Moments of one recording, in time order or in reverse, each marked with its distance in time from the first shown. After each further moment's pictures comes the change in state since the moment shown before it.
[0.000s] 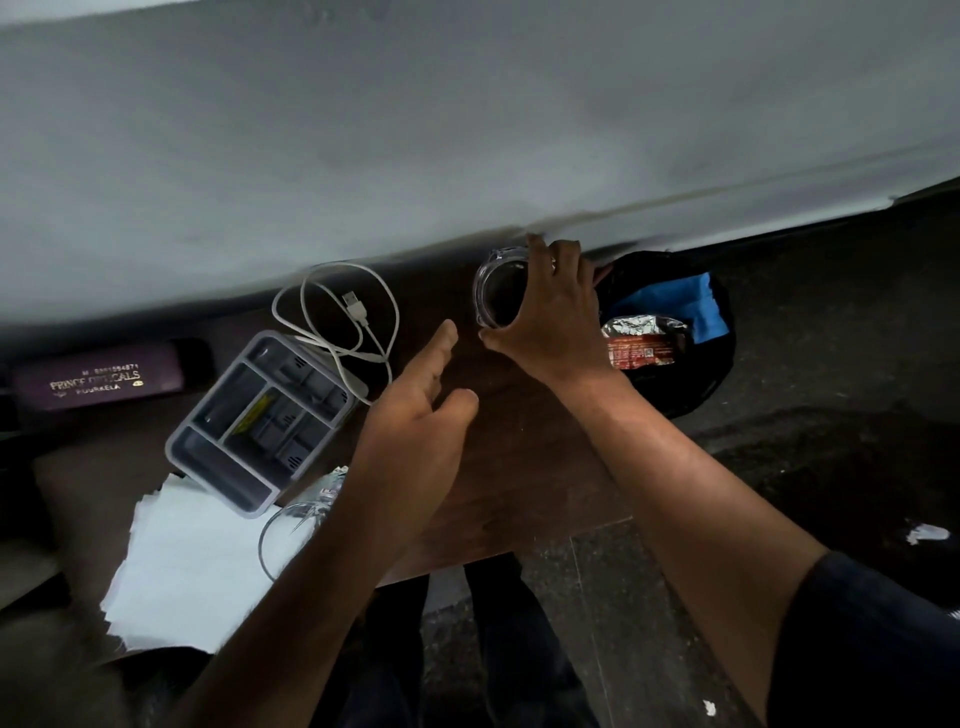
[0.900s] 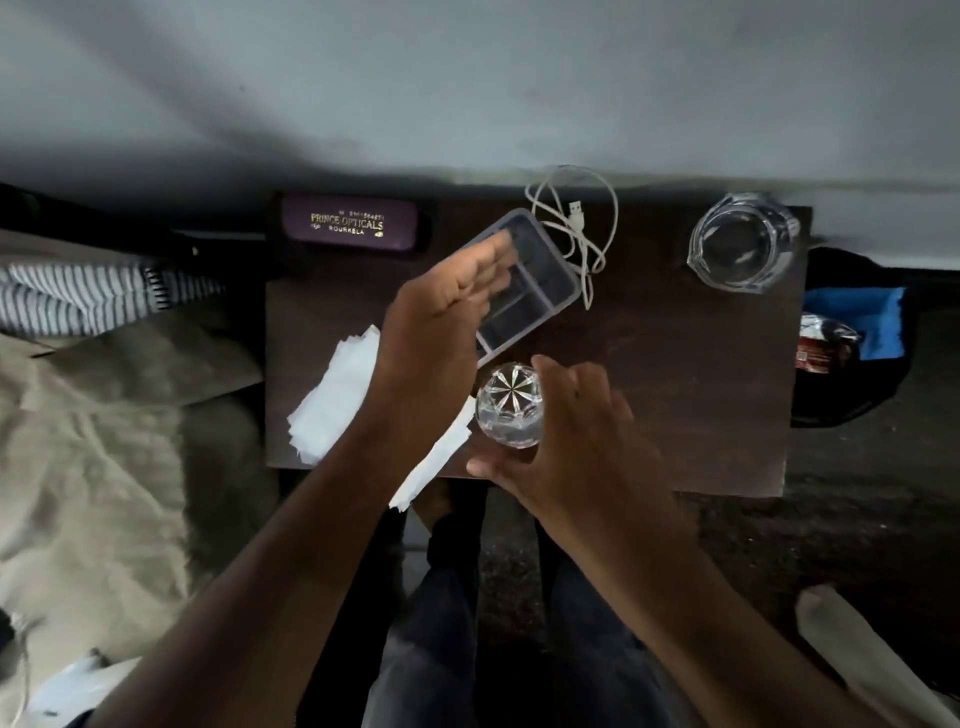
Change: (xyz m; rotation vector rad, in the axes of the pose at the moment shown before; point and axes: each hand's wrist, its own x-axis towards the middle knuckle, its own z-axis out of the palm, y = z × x) left_hand -0.053 -0.047 -0.135 -0.153 0.206 0.108; right_hand -0.218 -0.145 0.006 -0.071 -0.398 -0.203
